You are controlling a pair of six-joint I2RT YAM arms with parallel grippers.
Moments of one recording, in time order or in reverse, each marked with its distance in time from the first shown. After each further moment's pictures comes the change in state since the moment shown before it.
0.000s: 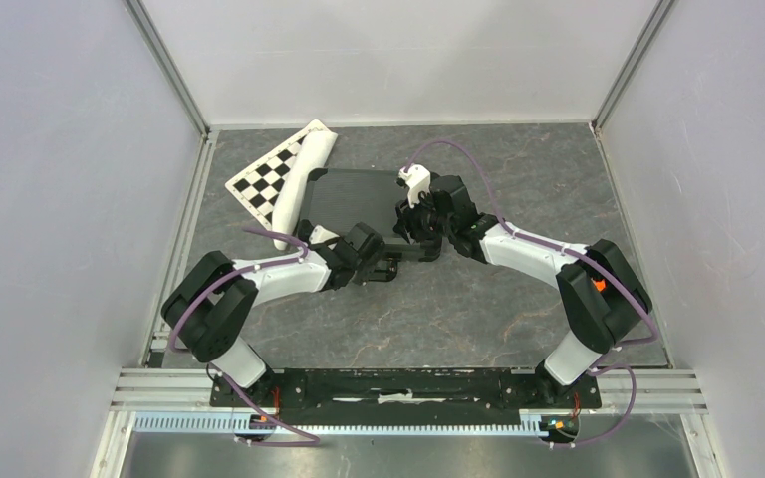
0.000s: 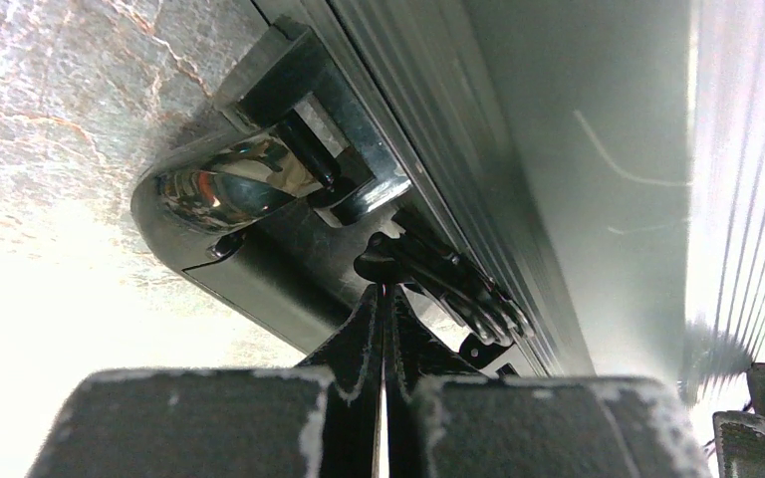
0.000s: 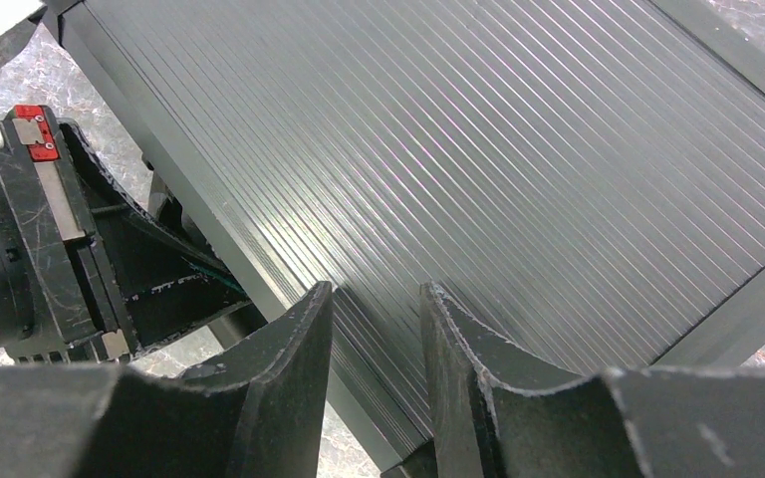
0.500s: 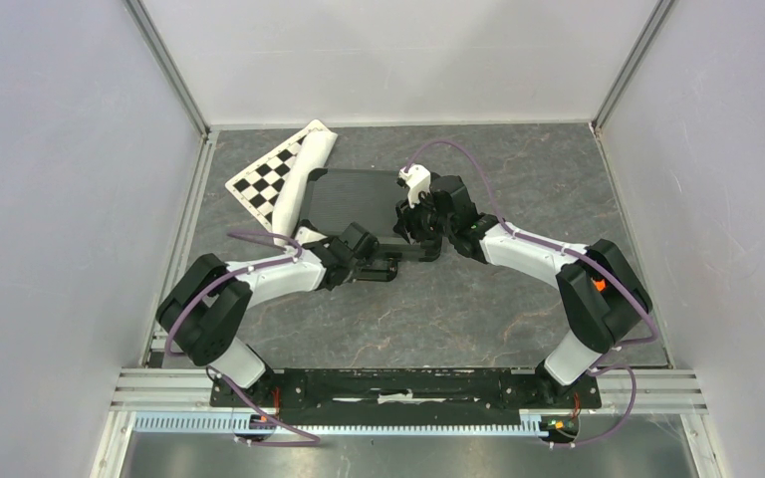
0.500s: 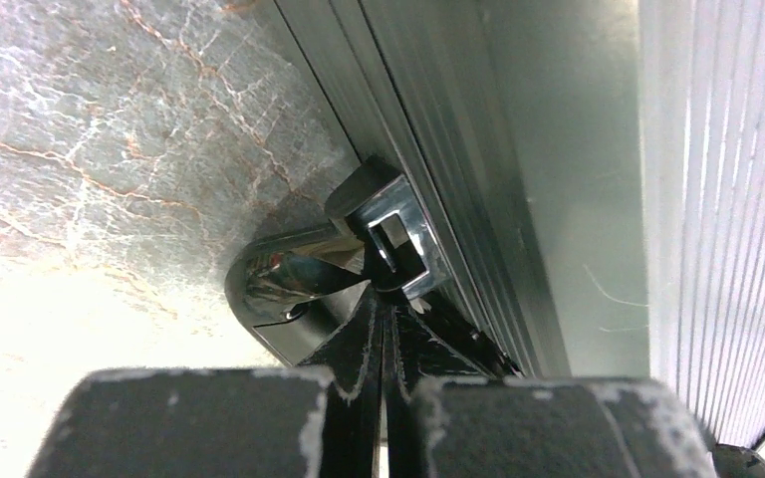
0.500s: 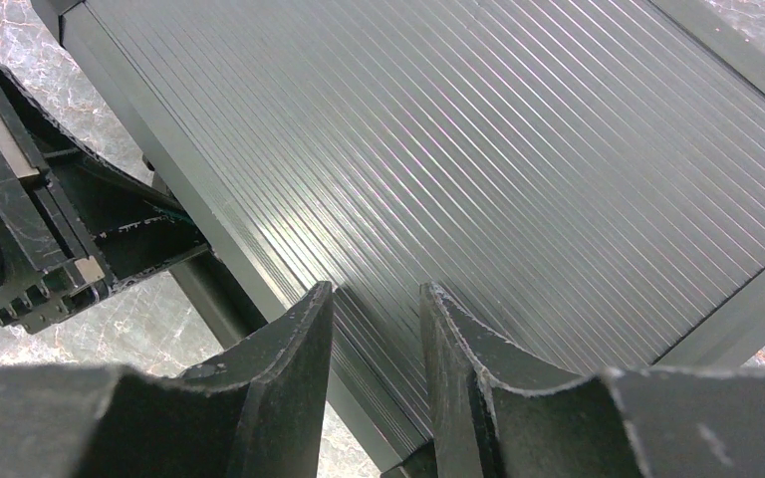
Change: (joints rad) left arm 0.022 -0.030 -0.007 -0.094 -0.127 -0.082; right arm 0.000 0.000 -0.002 0.003 -0.004 0.000
